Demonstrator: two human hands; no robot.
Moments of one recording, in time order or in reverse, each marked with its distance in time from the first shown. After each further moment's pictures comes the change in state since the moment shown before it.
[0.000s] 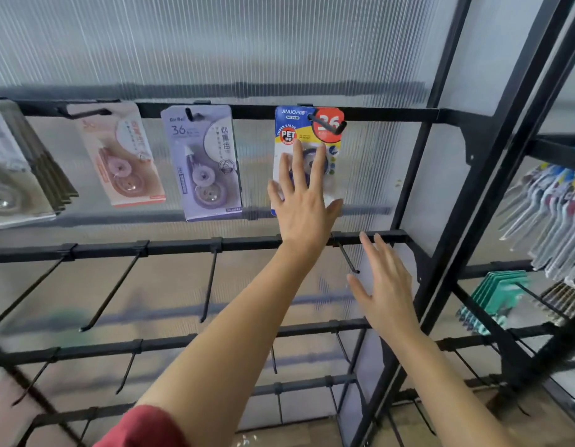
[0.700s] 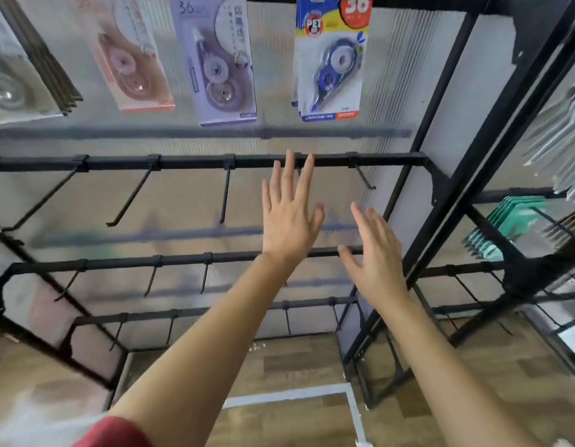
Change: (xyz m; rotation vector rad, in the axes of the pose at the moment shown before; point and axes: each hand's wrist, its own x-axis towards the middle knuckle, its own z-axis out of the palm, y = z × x) left_hand -0.136 -0.057 0.006 -0.160 -0.157 0.046; right_hand -0.080 -0.016 0.031 0.002 -0.137 0.037
